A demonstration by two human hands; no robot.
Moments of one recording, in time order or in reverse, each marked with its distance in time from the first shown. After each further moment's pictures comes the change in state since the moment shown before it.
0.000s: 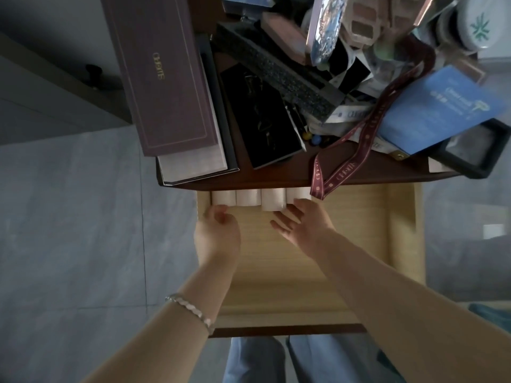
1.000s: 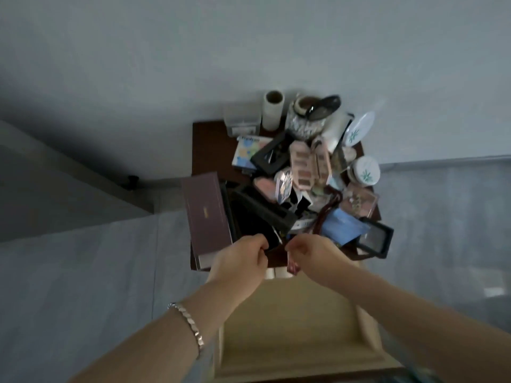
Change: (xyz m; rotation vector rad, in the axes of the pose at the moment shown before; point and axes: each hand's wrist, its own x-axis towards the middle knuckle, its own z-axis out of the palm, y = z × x) left_hand -0.090 0.146 -0.087 0.709 -0.334 0.826; right_hand -0.188 -0.089 0.043 -1.598 -0.061 -0.693
